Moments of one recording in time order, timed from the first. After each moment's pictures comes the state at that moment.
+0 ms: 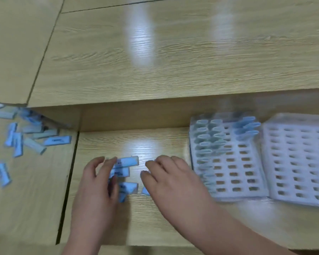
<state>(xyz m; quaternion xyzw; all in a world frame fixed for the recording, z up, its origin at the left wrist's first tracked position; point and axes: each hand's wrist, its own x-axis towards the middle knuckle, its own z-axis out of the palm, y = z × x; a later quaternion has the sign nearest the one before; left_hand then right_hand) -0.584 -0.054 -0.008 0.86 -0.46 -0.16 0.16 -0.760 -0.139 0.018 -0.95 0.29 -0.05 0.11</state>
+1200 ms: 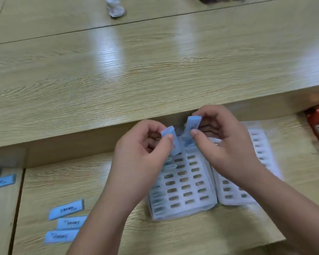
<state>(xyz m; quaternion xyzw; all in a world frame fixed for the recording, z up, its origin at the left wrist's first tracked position) -0.721 -0.202 0.059 0.62 -0.48 -0.43 0.45 -0.903 -0.252 0.032 -0.69 0.43 -0.43 0.40</state>
